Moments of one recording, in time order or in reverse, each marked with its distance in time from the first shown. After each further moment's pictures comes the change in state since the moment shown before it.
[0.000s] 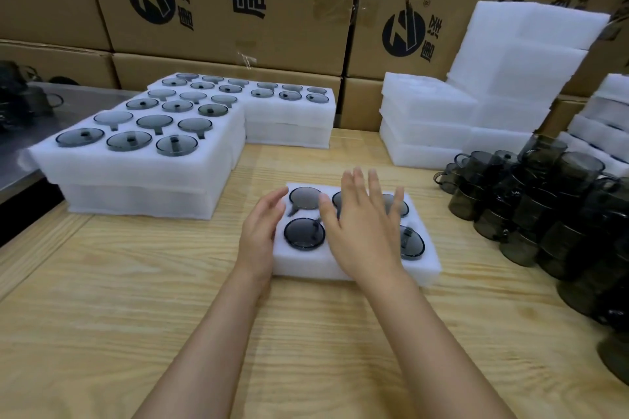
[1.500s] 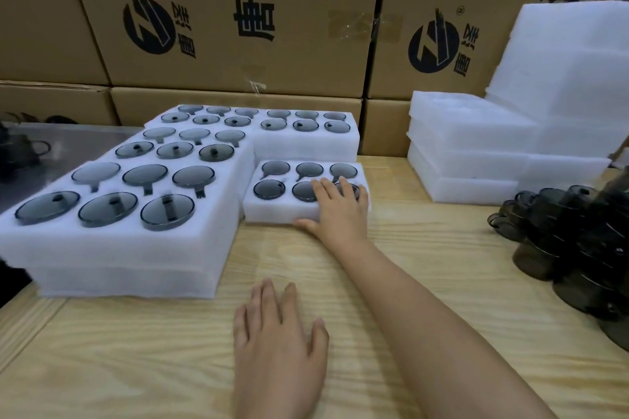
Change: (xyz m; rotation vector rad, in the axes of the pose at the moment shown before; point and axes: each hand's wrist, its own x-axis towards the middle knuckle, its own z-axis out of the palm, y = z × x) left_hand 0.007 -0.022 -0.008 1.596 -0.009 -0.097; right_hand 0.179 -0.016 0.118 -0.124 0.011 -0.169
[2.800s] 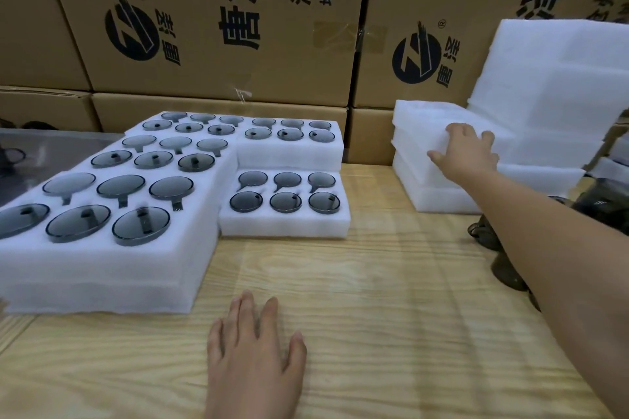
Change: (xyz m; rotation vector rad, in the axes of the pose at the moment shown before) left_hand -0.002 0.004 -0.005 -0.155 0.015 -0.008; right_hand 0.049 0.201 -0.113 0.017 0.062 0.495
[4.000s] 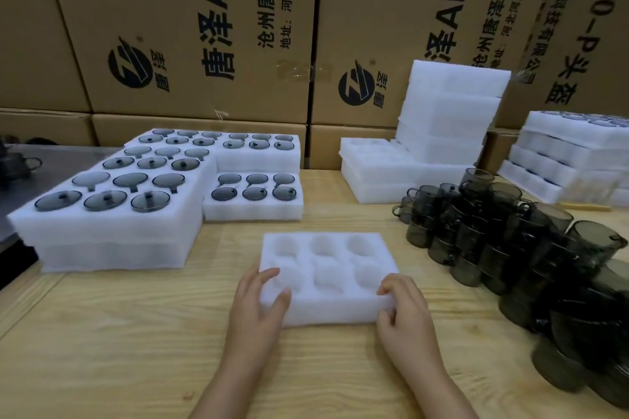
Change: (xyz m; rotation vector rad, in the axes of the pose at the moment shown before) left_hand -0.069 0.024 -0.002 -0.910 0.099 0.139; right_hand -0.339 0.061 -0.021 0.615 0.061 -0.186
